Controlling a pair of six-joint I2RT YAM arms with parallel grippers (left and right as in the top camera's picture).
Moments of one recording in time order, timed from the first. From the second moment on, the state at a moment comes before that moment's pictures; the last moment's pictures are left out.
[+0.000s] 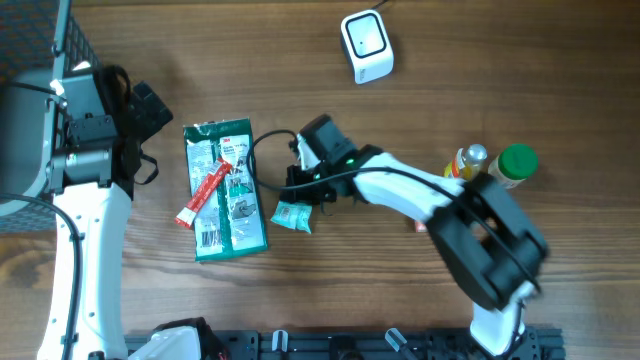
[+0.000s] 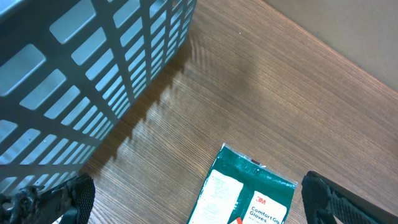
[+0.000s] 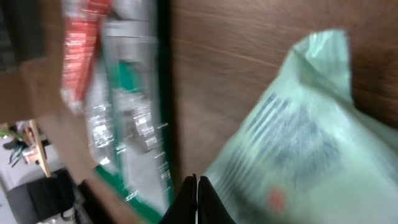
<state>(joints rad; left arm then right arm) 0.15 1.33 1.20 -0.68 -0.24 -0.45 0.70 1.98 1.18 -0.25 -0.57 0.66</state>
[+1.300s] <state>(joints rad) 0.15 1.33 1.20 -0.68 -0.24 -0.45 0.76 1.65 1.07 -0.26 -0.43 0.75</state>
